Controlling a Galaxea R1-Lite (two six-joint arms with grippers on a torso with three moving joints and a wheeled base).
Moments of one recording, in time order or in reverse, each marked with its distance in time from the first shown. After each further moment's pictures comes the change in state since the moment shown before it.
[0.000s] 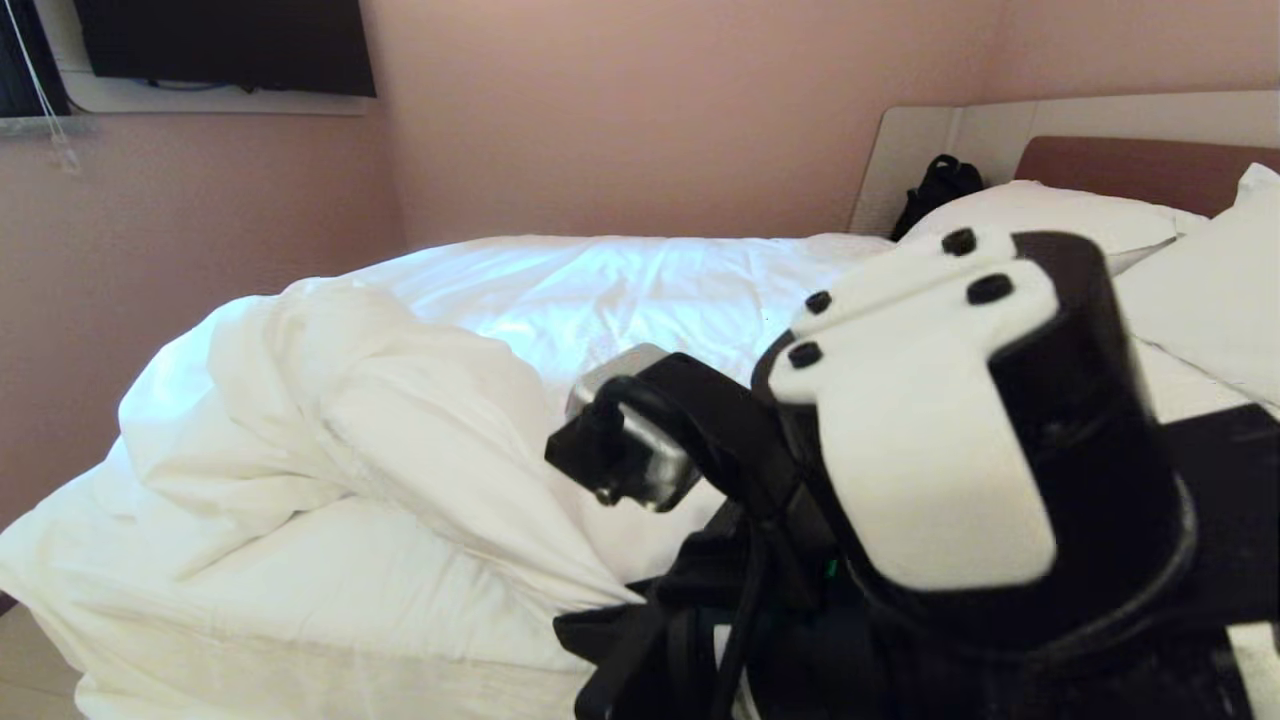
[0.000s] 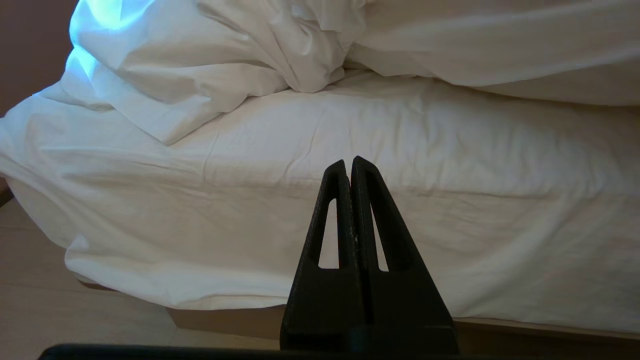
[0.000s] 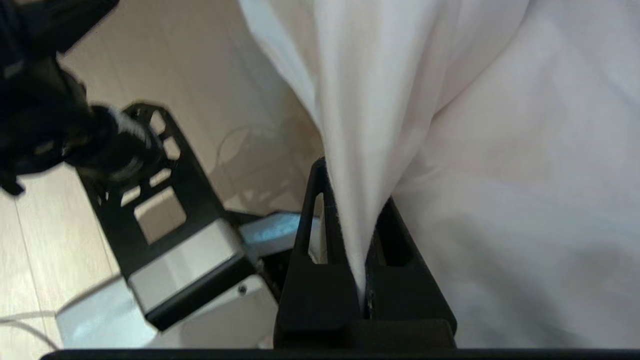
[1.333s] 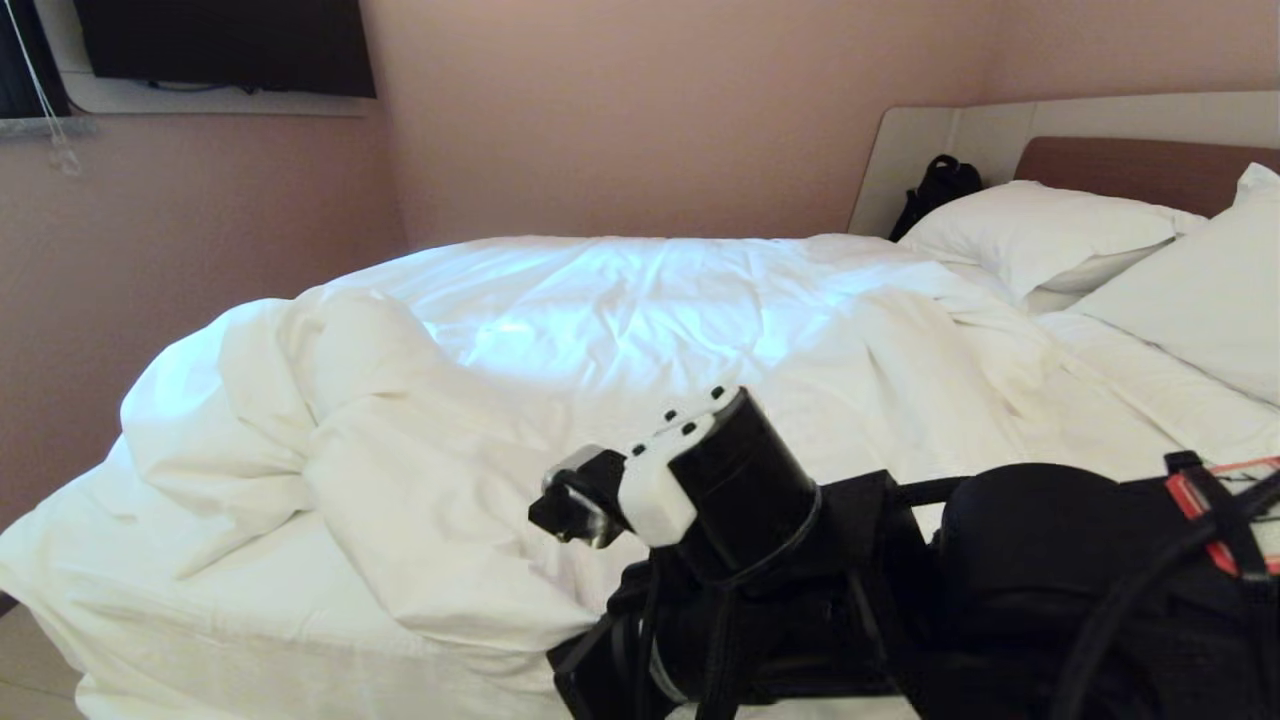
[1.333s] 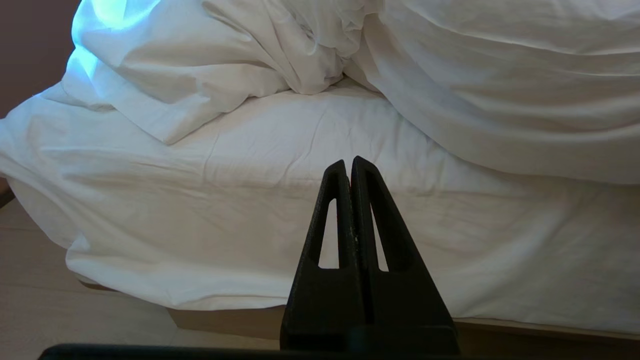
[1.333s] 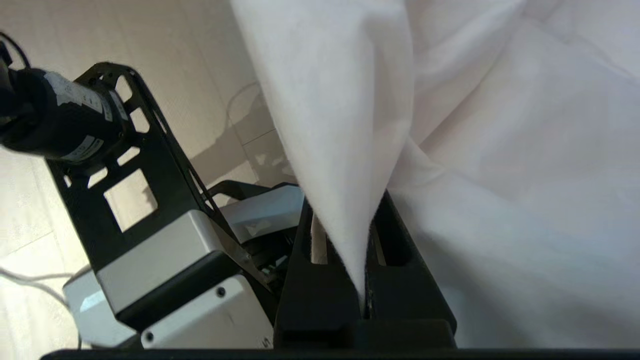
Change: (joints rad) left arm 0.000 0.000 0.000 0.000 0.000 0.000; right arm -0.177 0.208 0.042 -0.123 0.216 -0.030
